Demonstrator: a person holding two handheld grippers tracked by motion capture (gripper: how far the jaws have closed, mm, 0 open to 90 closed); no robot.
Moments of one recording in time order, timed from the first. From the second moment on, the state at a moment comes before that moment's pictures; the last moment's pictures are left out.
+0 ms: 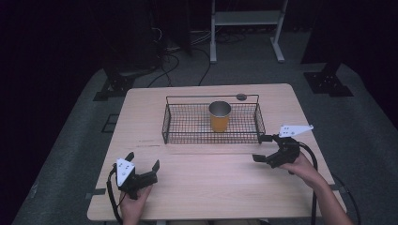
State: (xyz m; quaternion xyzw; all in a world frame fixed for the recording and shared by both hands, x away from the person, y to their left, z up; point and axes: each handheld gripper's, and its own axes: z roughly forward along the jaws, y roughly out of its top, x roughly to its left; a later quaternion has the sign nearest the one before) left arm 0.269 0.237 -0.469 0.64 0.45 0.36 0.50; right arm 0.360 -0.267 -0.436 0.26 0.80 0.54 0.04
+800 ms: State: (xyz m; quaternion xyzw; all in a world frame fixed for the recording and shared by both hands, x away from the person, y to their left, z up) left arm 0.270 0.236 -0.469 0.65 0.45 0.36 0.50; right arm 0.328 -0.271 -0.458 0.26 0.80 0.54 0.05
